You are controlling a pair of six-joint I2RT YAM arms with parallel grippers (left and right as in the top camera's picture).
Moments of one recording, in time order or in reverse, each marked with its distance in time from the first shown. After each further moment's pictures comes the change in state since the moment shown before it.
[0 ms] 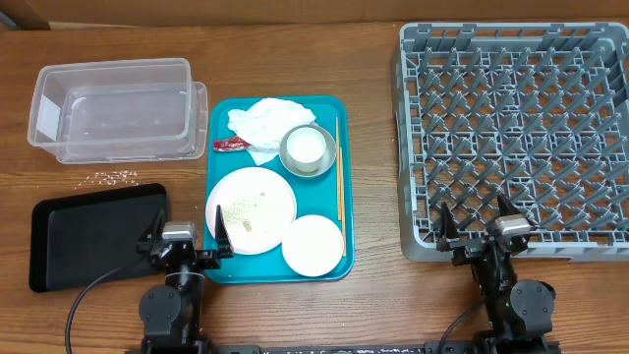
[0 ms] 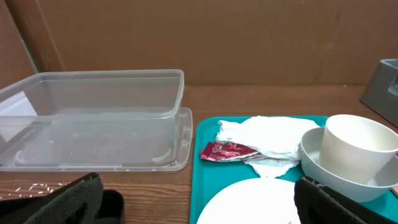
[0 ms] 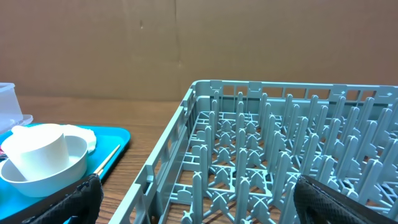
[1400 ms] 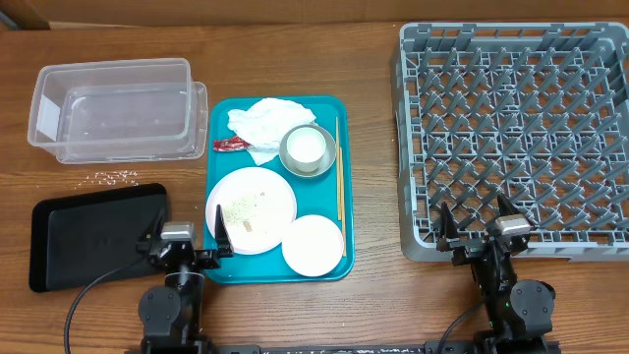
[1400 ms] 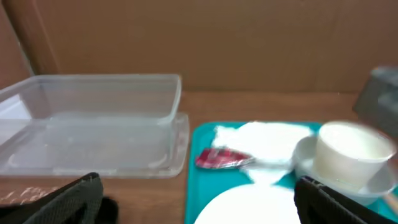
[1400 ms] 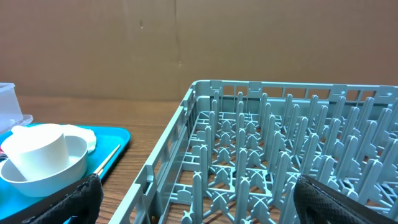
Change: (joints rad) left arm 0.000 0.000 0.000 0.034 0.022 -0.030; right arm 0.000 0.000 0.000 0.000 0.000 -0.001
